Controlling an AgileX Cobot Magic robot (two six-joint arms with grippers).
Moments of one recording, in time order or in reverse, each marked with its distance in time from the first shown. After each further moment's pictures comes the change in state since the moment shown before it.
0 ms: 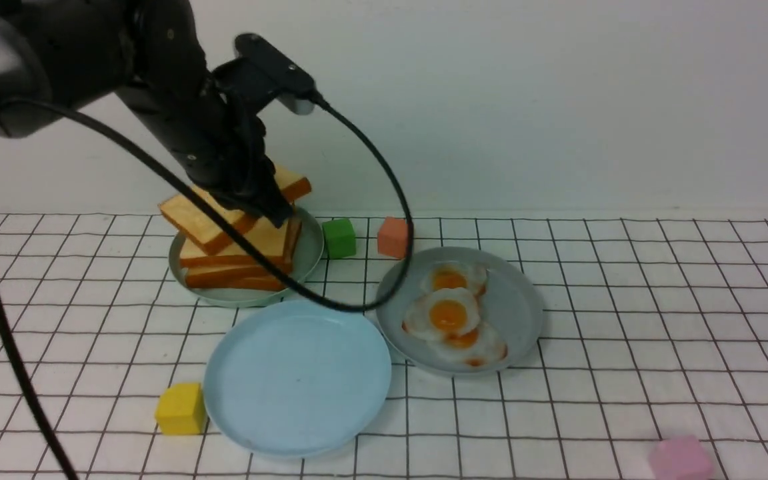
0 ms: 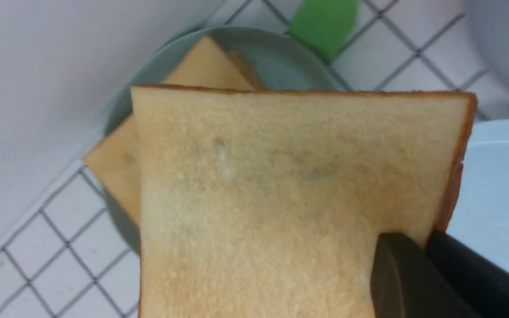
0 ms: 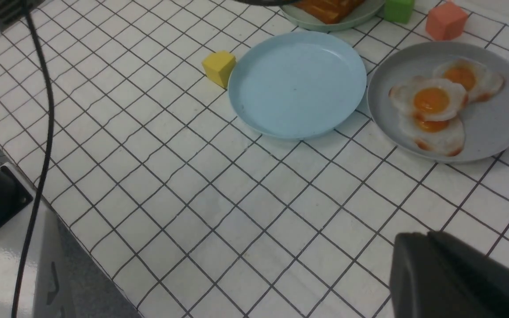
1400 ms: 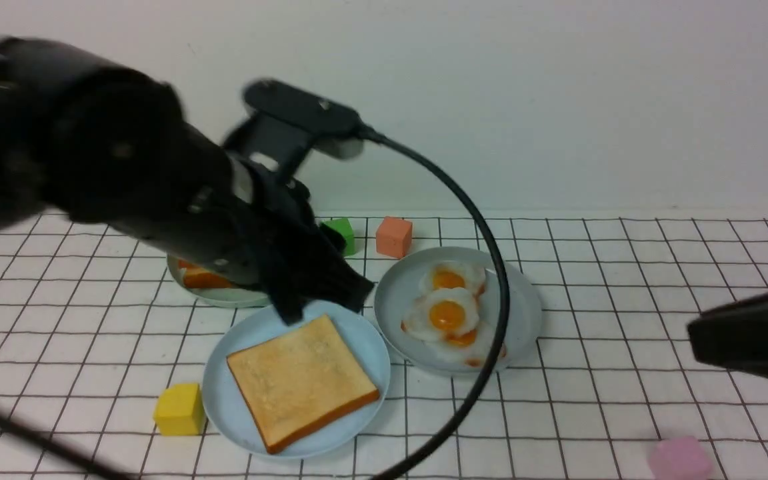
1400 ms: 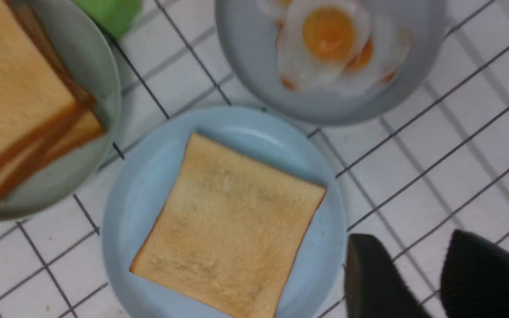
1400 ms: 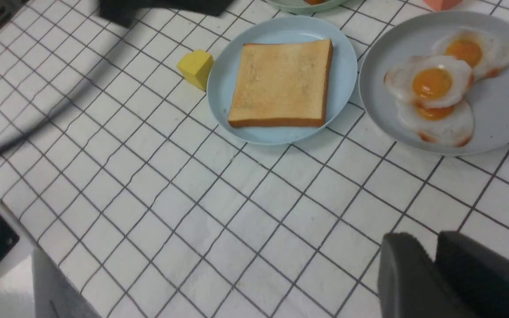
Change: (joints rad) right arm 0.000 0.269 -0.001 0.058 -0.150 0.000; left arm -0.235 -0.454 0.404 -0.025 -0.171 -0.437
